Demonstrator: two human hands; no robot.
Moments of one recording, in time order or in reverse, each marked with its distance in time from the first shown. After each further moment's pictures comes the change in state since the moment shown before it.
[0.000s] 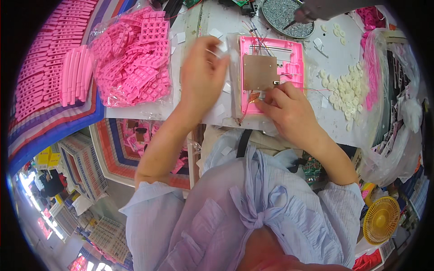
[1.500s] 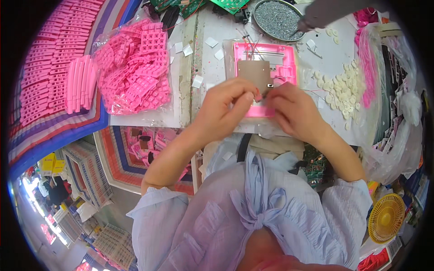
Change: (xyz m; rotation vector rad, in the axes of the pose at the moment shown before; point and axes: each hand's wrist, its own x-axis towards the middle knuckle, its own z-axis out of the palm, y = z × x) left_hand -0.029 0.016 0.004 -0.416 -0.479 0.074; right_hand 0.001 0.019 -0.020 0.174 0.070 -0.030
